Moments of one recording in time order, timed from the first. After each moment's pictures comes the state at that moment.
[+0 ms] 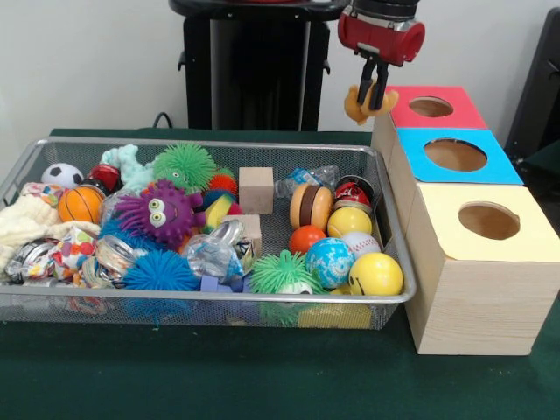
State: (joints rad) arm -0.02 -0.87 -0.04 2.03 -0.17 0.33 2.67
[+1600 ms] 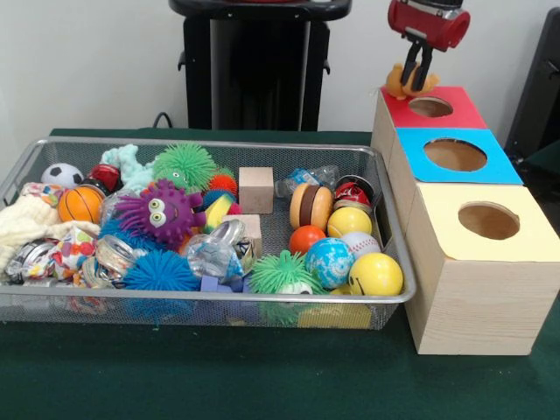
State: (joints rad) arm 0.29 -0.83 -0.21 2.08 0.07 0.32 2.67
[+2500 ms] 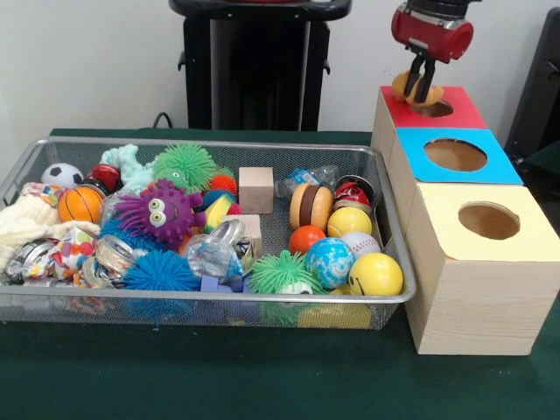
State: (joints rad) arm 0.33 -0.79 -0.26 2.07 0.18 0.25 2.67
